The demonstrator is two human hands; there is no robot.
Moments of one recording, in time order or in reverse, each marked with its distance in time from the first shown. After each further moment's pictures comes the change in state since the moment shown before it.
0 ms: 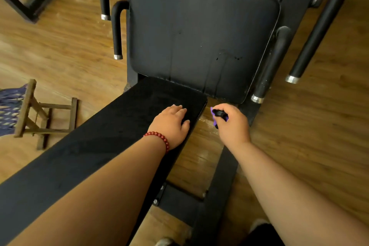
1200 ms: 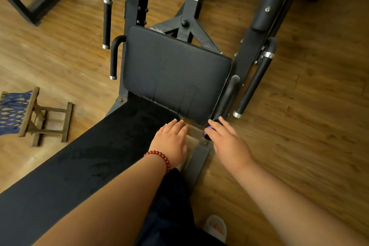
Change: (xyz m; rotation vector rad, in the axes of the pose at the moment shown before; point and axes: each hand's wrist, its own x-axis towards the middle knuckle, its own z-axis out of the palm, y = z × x) left_hand -0.075 0.142 -0.089 0.181 0.048 0.066; right_hand -0.031 -0.088 -0.192 -0.784 -0.199 -0.517
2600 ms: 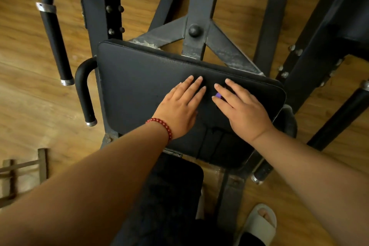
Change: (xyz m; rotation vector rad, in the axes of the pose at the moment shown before) left_hand 0.337 -0.171 -0.045 0.219 0.382 0.503; right_hand 0.319 0.088 0.092 -0.291 0.249 -0.125
